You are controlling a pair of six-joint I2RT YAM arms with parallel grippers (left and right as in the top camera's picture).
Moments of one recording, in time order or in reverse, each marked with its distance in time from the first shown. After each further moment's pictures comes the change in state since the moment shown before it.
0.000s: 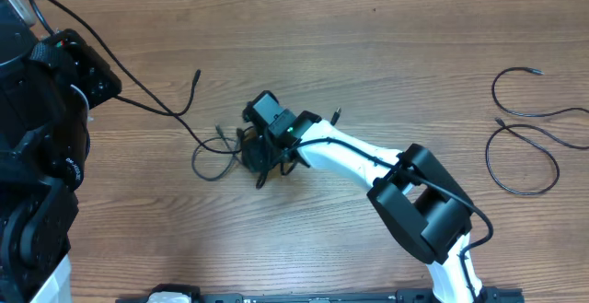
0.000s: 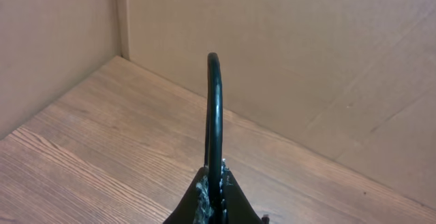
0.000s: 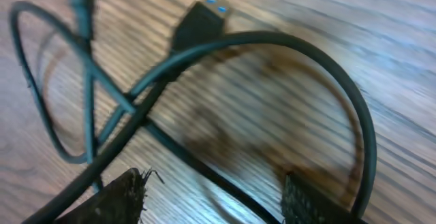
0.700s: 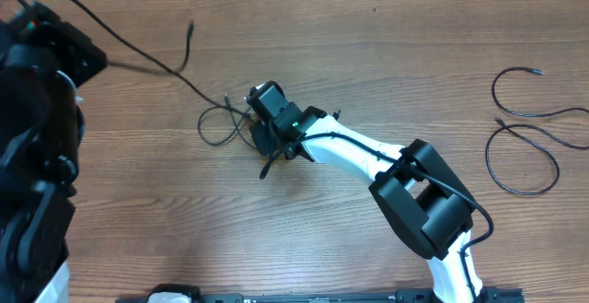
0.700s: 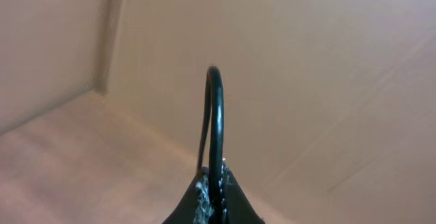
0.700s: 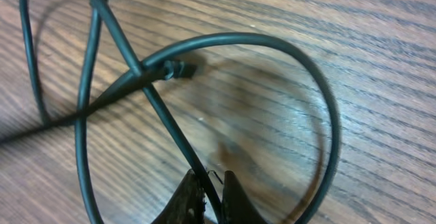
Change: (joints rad) left arm 0.000 -0.022 -0.005 0.221 -0.032 -0.084; right arm -0.040 0.012 0.000 0.102 0.176 -0.047
